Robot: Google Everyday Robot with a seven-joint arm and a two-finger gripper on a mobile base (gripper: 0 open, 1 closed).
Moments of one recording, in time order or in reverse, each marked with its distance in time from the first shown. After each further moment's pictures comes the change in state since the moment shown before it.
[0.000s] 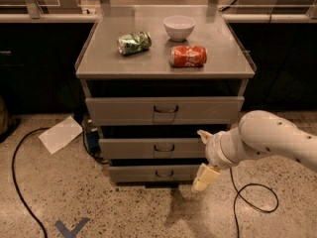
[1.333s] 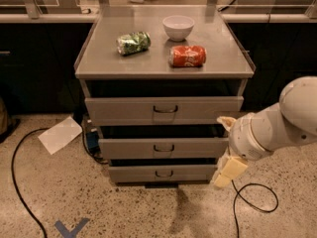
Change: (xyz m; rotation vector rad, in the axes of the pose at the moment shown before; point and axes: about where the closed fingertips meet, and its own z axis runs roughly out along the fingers) arm -0.027 0.013 -0.119 -0.006 0.026 0.062
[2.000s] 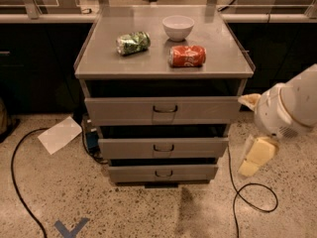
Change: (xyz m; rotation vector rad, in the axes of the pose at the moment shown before) arm -0.016 -0.006 -0.094 0.026 0.112 -0.008
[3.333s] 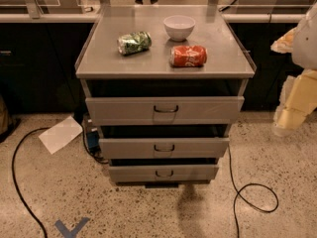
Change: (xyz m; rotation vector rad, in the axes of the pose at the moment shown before) arm -0.027 -0.036 -0.126 0.052 0.196 -0.005
